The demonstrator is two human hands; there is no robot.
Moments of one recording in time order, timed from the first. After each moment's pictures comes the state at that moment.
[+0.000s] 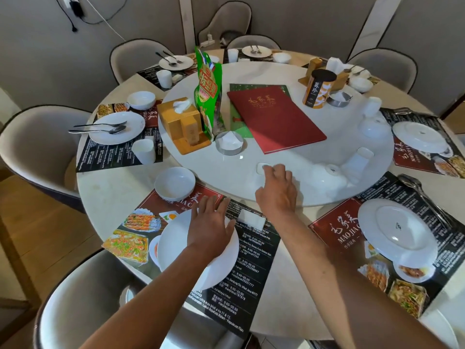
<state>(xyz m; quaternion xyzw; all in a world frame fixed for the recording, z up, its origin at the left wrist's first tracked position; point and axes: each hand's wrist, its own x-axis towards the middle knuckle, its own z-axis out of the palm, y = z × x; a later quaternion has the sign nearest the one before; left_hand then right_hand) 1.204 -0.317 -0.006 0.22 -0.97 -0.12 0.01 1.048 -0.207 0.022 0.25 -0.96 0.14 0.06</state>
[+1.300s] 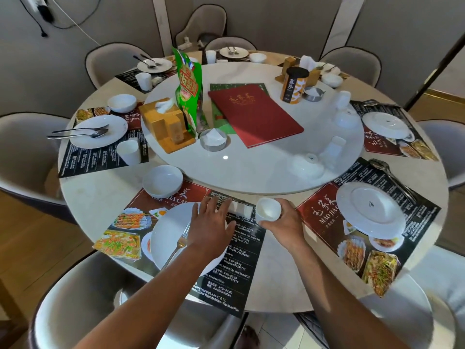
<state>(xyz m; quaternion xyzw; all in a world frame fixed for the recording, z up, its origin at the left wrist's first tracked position) 1.219 -0.289 0.001 0.16 -0.98 -0.12 -0.01 1.102 -0.107 -0.027 0.07 -0.87 0.48 -0.12</state>
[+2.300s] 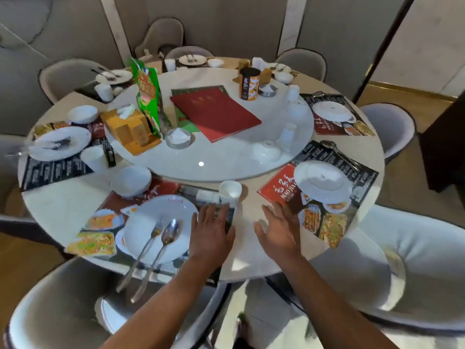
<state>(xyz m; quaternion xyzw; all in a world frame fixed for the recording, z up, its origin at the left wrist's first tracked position) 1.254 -0.193 -0.008 0.11 -0.98 -0.13 0.04 1.189 -0.015 -0.014 0.15 -0.98 0.15 0.01</state>
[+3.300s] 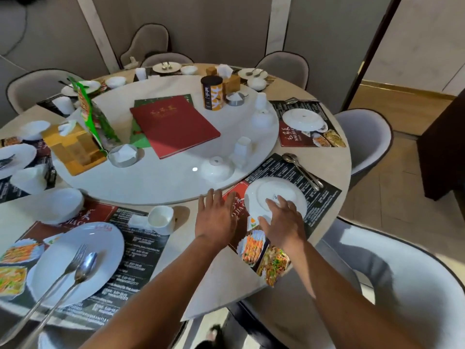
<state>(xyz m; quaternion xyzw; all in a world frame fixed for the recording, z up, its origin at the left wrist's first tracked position) 1.072 -0.039 0.016 0.08 -1.00 -0.03 0.02 1.011 0.142 0.002 0.15 -0.97 0.14 -0.09</state>
